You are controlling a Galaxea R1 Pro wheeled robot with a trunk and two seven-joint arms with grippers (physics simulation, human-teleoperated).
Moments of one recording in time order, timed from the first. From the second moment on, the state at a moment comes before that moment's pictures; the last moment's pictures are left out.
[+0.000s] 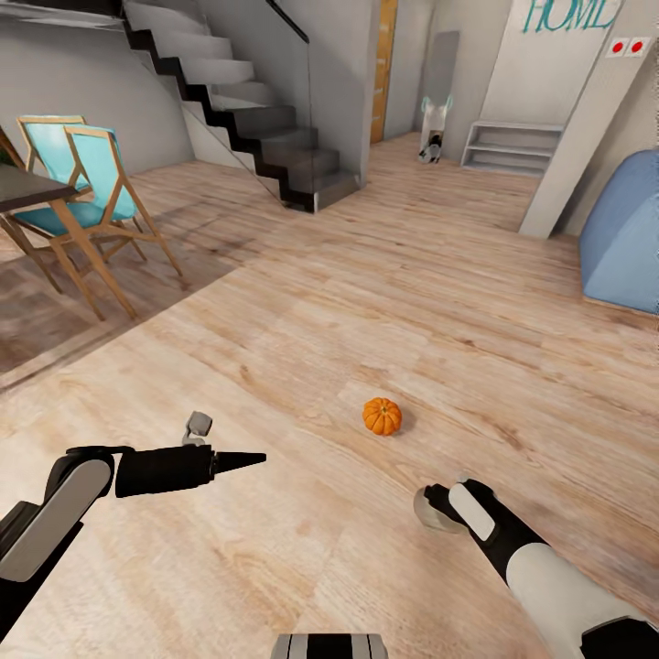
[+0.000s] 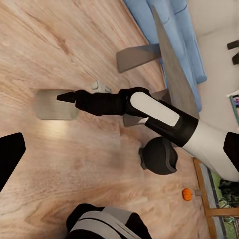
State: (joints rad) left arm -0.48 0.47 -0.24 -1.59 1.13 1.05 -0.52; right arm -0.75 -0.10 0.30 -0.49 -0.90 0.39 -0.46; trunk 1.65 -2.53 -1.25
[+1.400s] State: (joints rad) left arm -0.48 0.47 -0.24 -1.59 1.13 1.05 -0.52; right arm -0.75 -0.06 0.37 -0.59 -0.90 0.44 -0.32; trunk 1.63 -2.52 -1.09
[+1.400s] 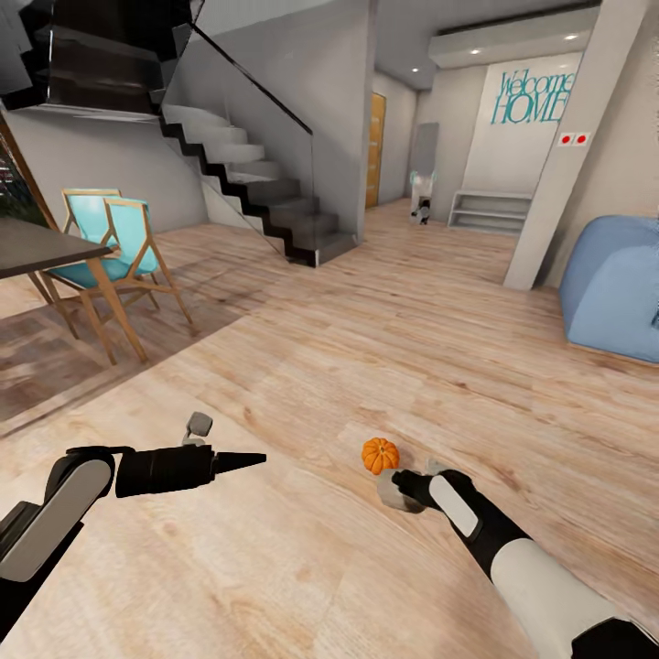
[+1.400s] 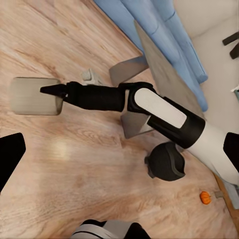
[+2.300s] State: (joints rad) left arm -0.48 0.46 -0.24 -1.58 1.12 1.05 -0.51; right arm -0.78 -0.02 0.37 -0.63 -0.92 0.61 -0.60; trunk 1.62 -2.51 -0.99
